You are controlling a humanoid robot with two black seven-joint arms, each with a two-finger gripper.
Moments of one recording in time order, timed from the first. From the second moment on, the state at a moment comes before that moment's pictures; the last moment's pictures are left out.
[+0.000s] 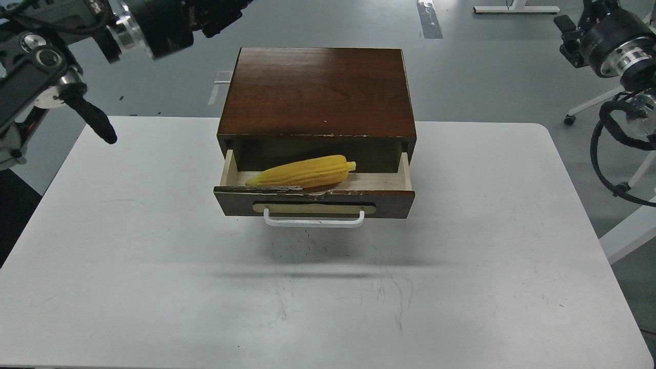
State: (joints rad) left arm -1.06 0.59 -0.70 -1.21 1.08 -0.49 -0.30; right arm 1.10 -0.52 0.37 0.50 -0.07 0.20 0.35
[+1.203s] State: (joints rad) left arm -1.05 0.79 -0.30 -1.76 1.82 -0.49 -0.33; right arm 0.89 -0.48 0.71 0.40 0.25 0.39 0.35
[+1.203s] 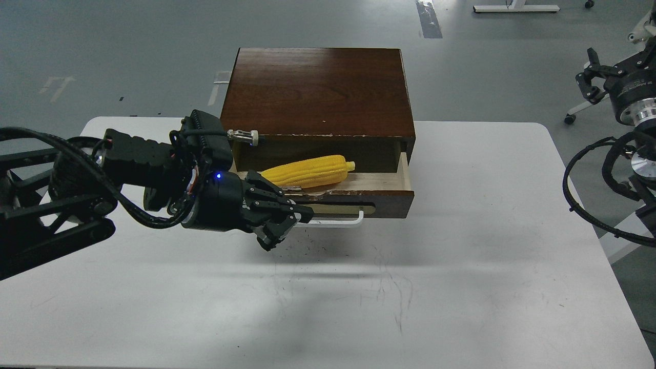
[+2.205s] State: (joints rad) left arm -1.03 0.73 -0.20 -1.63 1.97 -0.49 -0.33; right arm 0.91 -0.49 0.70 0.37 0.25 0.39 0.34
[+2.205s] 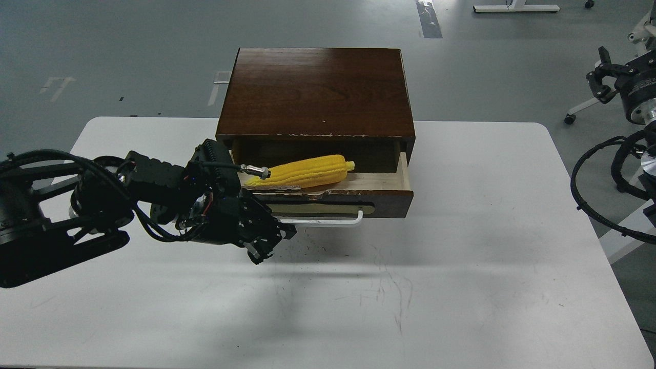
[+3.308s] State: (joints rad) left arm -1.07 0.66 -0.21 -1.43 1.97 -0.49 -0.33; right arm 0.90 -0.49 0.70 0.36 0.25 0.39 0.35
